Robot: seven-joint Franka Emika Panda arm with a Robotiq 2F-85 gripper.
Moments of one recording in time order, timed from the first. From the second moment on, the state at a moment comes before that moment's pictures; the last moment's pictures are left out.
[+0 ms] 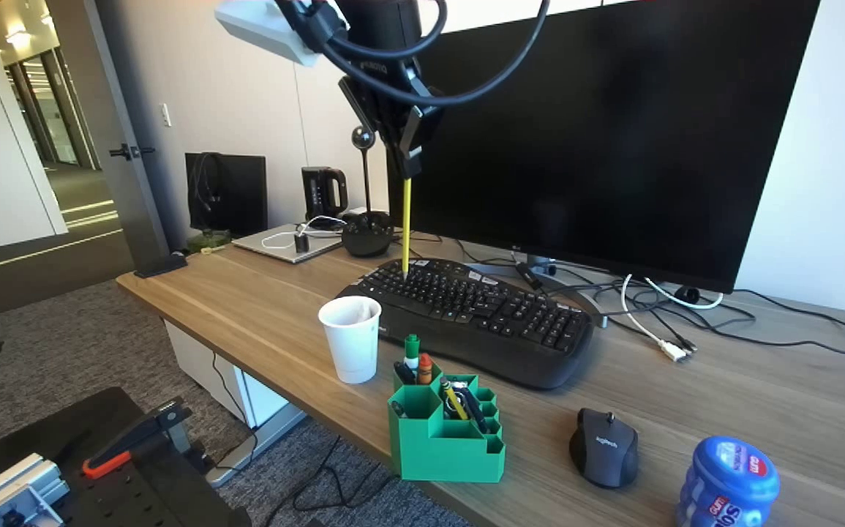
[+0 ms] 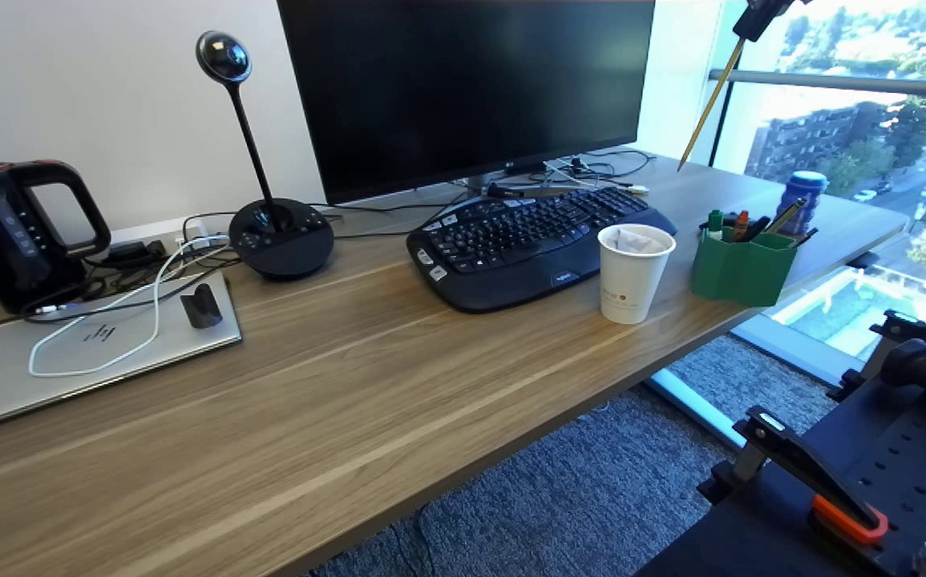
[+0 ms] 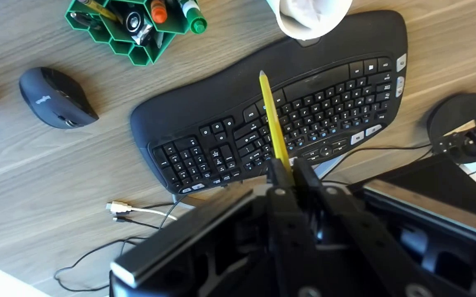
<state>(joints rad) -0.03 -0.14 -0.11 -2.39 0.38 2.64 -0.21</state>
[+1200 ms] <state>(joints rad) -0.13 -0.16 -0.17 -2.39 0.14 2.50 -0.22</state>
